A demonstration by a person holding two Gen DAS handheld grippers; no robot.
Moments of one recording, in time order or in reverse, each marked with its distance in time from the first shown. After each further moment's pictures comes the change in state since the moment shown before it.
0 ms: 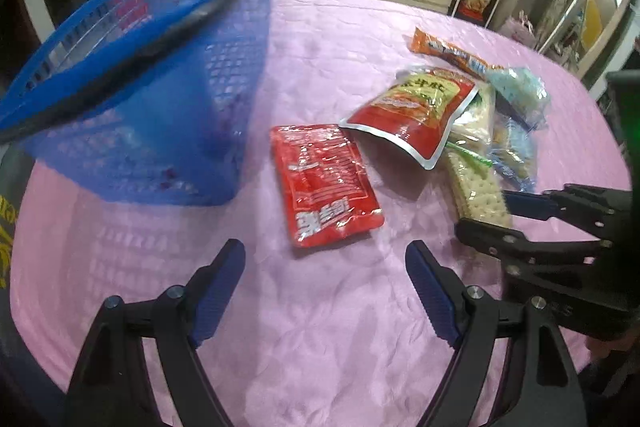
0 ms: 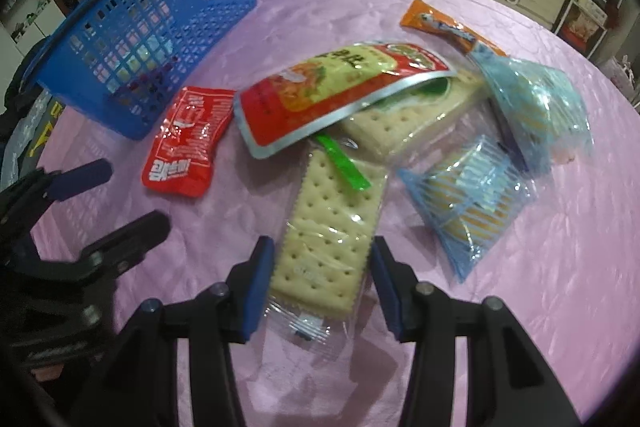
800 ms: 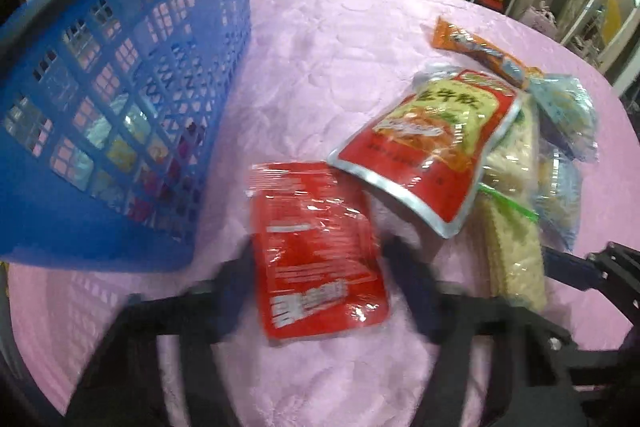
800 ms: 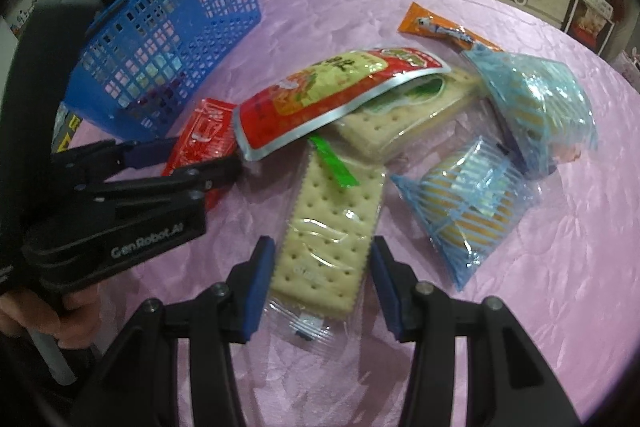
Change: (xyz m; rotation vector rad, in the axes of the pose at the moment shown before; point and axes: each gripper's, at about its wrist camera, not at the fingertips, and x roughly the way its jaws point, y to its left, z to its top) left arm 0.053 -0.018 0.046 -0.018 0.062 0.037; right arm -0.002 -0.008 0.003 0.023 -0.046 0.081
